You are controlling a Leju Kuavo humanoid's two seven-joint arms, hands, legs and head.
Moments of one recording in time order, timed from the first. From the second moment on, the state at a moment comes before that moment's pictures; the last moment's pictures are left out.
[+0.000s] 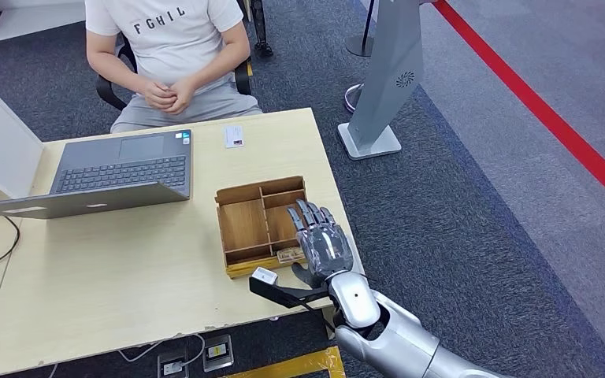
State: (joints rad) left arm -0.12 0.06 -1.03 -0.22 1.11 0.28 0.02; right arm -0.28 -0.19 0.72 -1.35 1.22 -0.22 0.48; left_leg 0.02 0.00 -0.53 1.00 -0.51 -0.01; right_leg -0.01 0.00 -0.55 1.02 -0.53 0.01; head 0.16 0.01
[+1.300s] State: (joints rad) left arm -0.12 0.06 -1.03 -0.22 1.12 0.30 0.03; right arm -0.28 -0.18 0.75 -1.35 1.20 -0.21 0.46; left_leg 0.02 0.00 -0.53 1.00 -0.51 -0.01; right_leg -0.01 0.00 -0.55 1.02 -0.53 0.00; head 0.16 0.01
